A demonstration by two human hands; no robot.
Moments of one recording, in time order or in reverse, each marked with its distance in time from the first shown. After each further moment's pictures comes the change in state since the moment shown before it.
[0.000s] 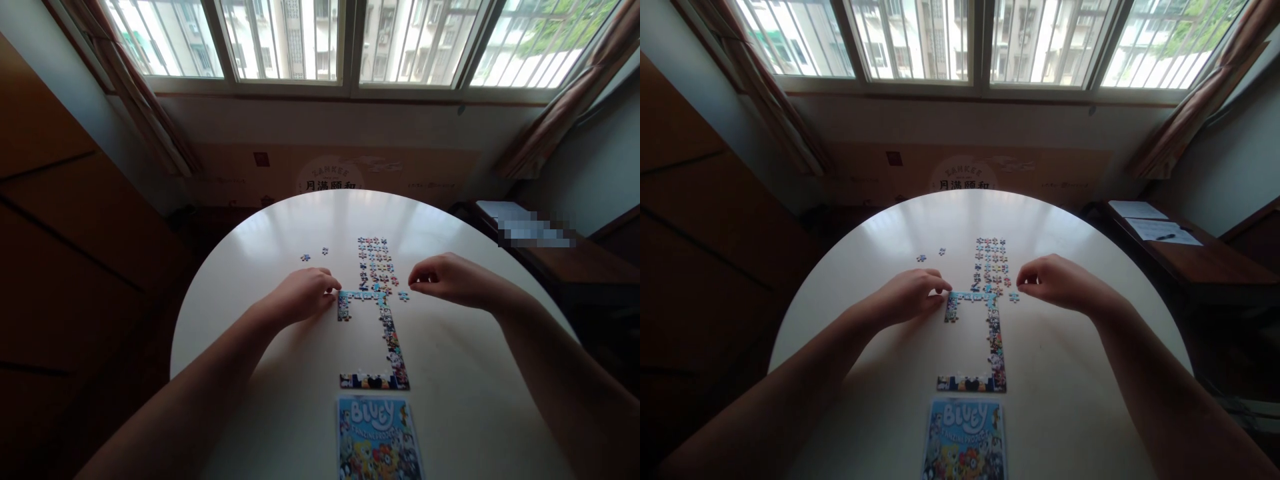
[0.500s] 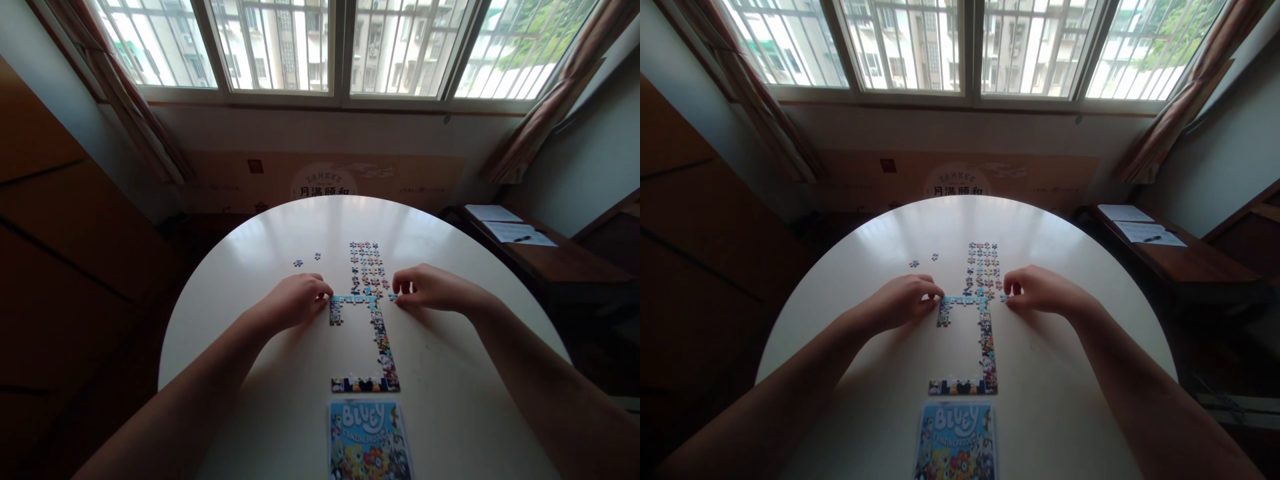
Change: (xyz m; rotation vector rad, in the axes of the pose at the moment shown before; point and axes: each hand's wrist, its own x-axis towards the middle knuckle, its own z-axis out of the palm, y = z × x) left_hand 0.000 0.001 -0.002 -0.011 -0.008 -0.007; right_hand 0.010 0.010 0.017 0.043 -0.089 -0.009
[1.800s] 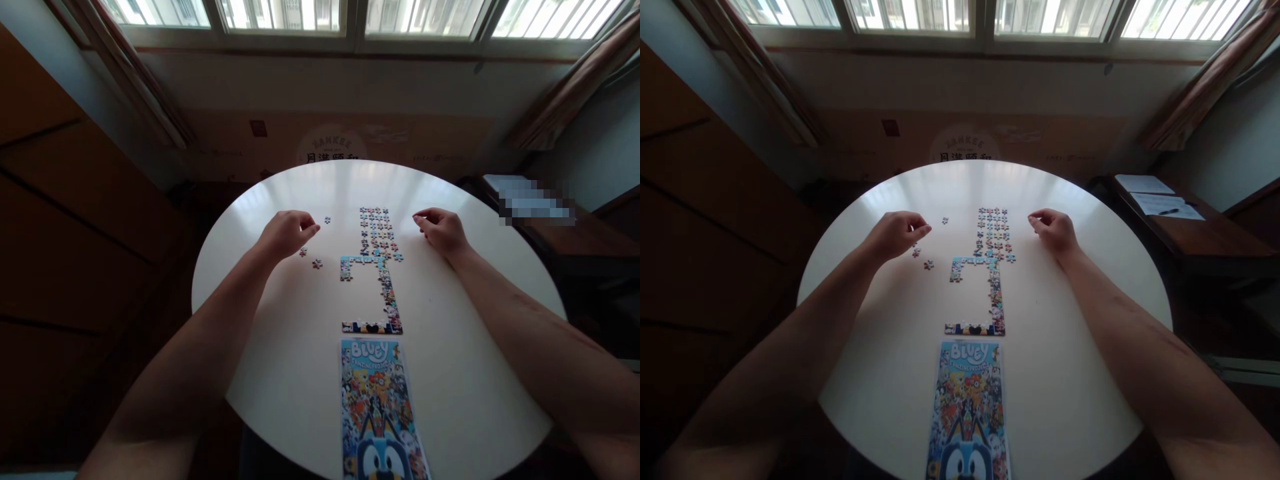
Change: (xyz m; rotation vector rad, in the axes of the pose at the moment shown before) left_hand 0.003 -0.040 -0.011 -0.071 0.383 -0.283; right_hand 0.037 0.074 0.030 0.390 0.837 0.205
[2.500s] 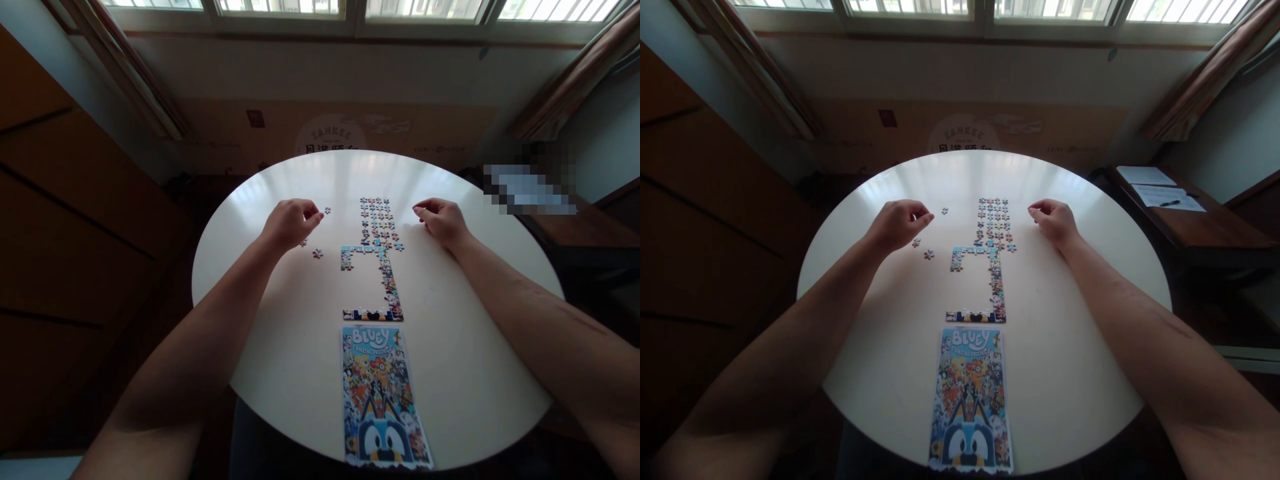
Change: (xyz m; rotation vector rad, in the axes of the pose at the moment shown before) left_hand -0.002 0.009 0.009 -0.012 0.096 0.042; right_hand -0.001 -0.006 0.000 0.158 0.011 0.113
